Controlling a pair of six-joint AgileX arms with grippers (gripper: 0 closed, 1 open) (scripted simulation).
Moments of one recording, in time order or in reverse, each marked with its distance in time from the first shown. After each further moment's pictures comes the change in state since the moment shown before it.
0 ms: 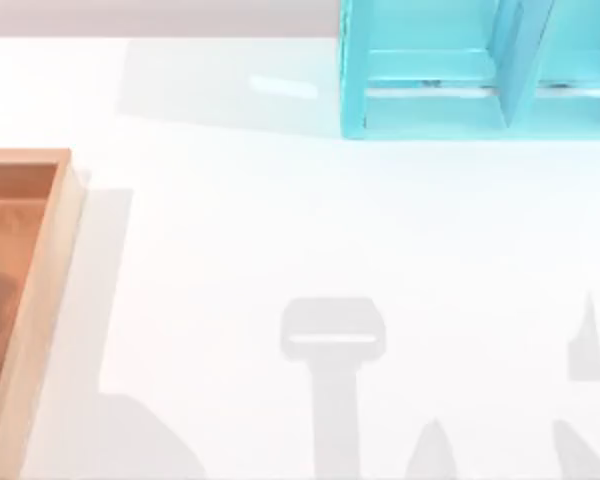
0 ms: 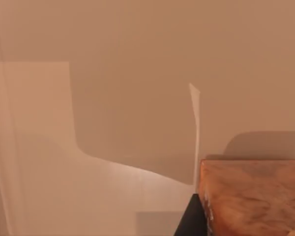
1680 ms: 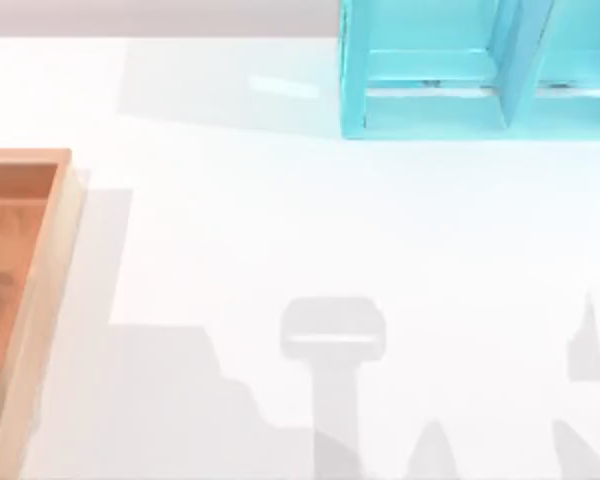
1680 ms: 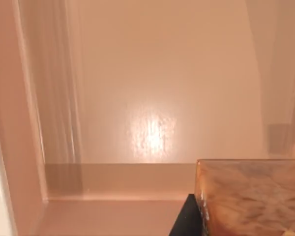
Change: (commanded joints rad) left arm -0.023 -0.136 0.389 -0.524 -0.001 -0.019; right arm 0.000 0.000 0.000 0.000 0.000 0.000
